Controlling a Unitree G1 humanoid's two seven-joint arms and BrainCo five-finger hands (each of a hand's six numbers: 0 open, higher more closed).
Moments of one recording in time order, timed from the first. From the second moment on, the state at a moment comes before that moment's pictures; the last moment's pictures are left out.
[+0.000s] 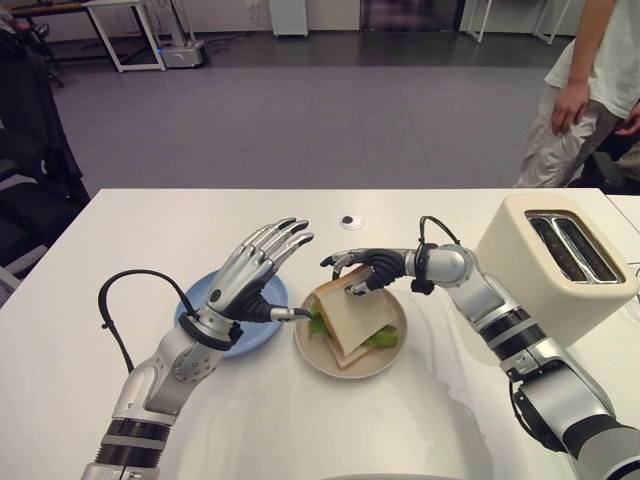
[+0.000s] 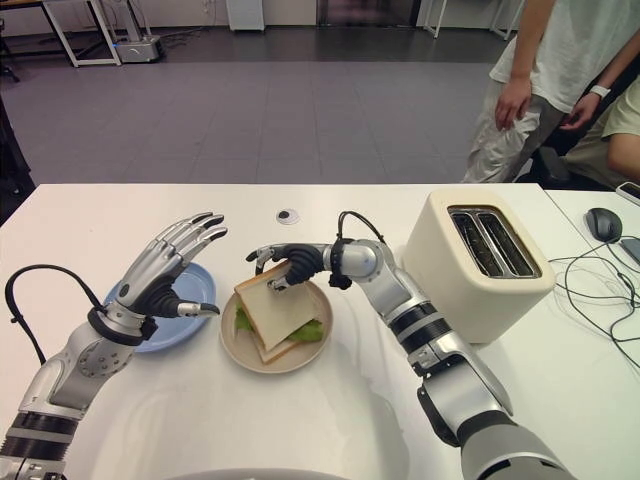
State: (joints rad) left arm -0.05 0.57 -0.02 -0.04 0.67 -0.65 0.20; right arm -0.72 -0.34 0.49 0.42 -0.24 -0.22 0.73
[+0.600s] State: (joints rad) left arm 0.10 0.74 -0.08 -0.10 0.37 -0.69 -0.15; right arm -0.52 -0.60 0.32 0.20 -0.25 -0.50 0.66
